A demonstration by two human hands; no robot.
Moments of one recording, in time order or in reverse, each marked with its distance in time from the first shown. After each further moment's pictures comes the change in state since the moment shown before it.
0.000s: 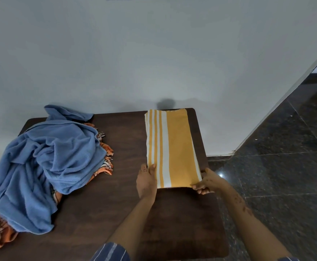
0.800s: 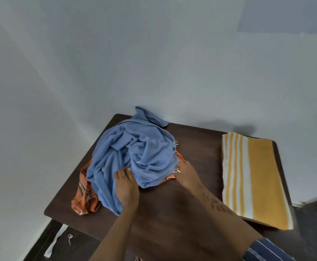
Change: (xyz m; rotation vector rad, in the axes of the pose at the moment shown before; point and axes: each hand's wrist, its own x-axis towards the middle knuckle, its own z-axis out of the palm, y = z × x) left_hand 0.053 -0.150 -0.250 -0.172 0.676 -0.036; right_hand 0.042 -0.177 0.278 -0.673 0.150 -0.750
